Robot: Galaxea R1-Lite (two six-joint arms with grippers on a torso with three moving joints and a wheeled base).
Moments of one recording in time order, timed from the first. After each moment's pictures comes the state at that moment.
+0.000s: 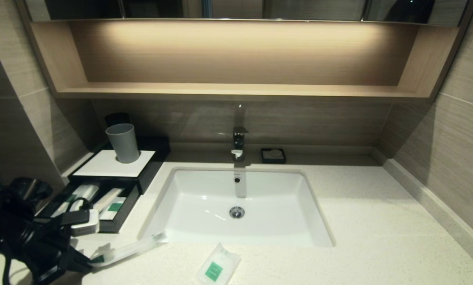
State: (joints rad) left arm 0.28 1.80 -0.83 0.45 -0.40 1.33; right arm 0.00 0.00 0.00 0.00 0.00 0.00
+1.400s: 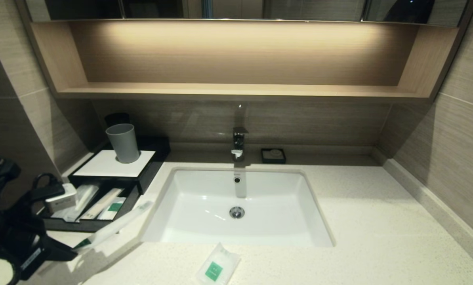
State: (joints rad) left arm 0.28 1.54 -0.90 0.63 -0.41 0.92; right arm 0.00 0.00 0.00 0.00 0.00 0.00
